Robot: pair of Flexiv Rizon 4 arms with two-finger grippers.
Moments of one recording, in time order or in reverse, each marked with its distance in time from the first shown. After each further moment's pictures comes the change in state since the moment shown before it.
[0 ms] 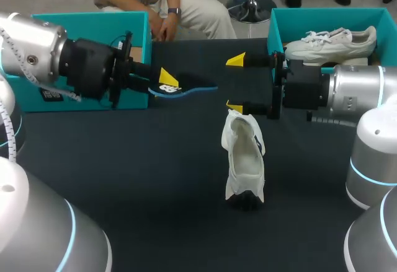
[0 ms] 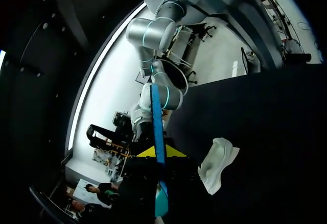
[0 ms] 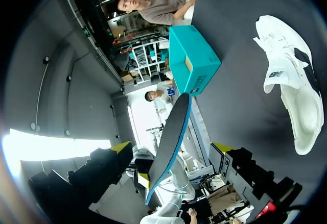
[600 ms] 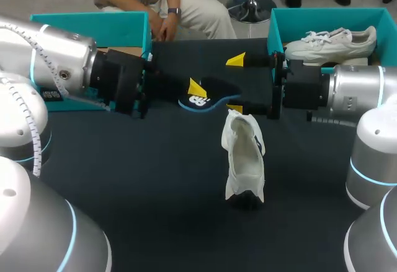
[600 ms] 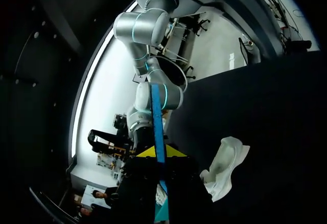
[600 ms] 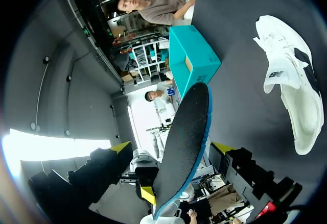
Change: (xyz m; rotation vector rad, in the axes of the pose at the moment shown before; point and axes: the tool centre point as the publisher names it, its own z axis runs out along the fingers) left arm 0.002 -0.004 0.052 -0.027 0.006 0.099; right arm 0.000 0.000 0.000 0.000 0.000 0.000
